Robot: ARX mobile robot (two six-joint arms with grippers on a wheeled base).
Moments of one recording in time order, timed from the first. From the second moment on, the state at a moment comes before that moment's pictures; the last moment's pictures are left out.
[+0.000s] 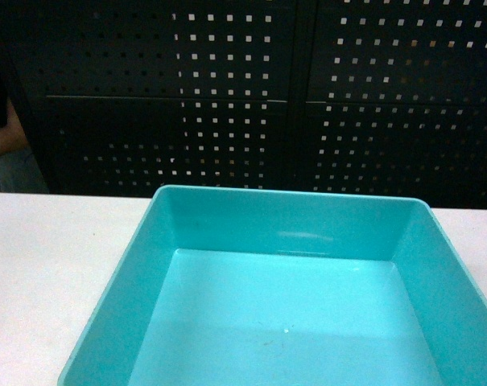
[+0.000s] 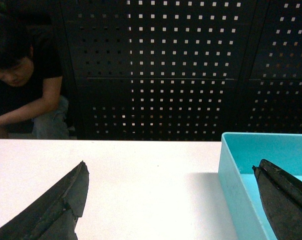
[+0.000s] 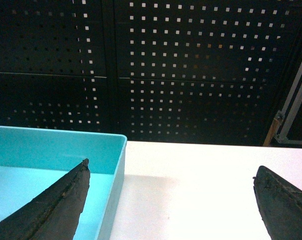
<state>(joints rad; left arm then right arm) 0.00 0.01 0.02 0.00 0.00 0.00 0.00 0.00 0.01 0.00 0.00 -0.01</state>
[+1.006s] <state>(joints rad) -0.04 0.01 0.01 -0.02 -0.05 0.01 -0.02 0.01 0.01 0.00 -0.02 -0.01</state>
